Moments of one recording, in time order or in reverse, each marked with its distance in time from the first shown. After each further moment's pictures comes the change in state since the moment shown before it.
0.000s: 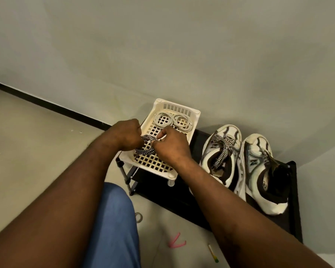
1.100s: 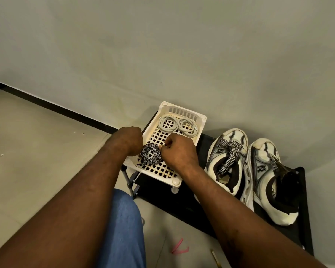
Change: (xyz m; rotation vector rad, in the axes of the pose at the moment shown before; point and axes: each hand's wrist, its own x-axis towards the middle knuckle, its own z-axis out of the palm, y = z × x) left_hand 0.033 -0.024 0.019 0.230 0.013 -0.051; right_hand 0.015 0.015 0.013 -0.185 0.025 -0.062
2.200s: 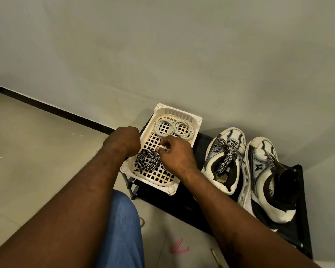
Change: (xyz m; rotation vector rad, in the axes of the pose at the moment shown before) left_hand 0.001 -0.002 0.002 -0.004 0.045 -0.010; right_hand -0.006 0.012 0.010 0.146 0.036 -0.082
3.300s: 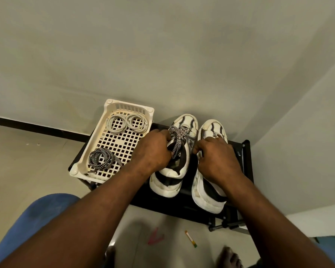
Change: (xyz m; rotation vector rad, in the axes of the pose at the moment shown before) left_hand -0.068 0.183 0.055 -0.153 0.140 0.456; right_hand -0.081 0.107 -0.174 -0.616 -0.004 0.136
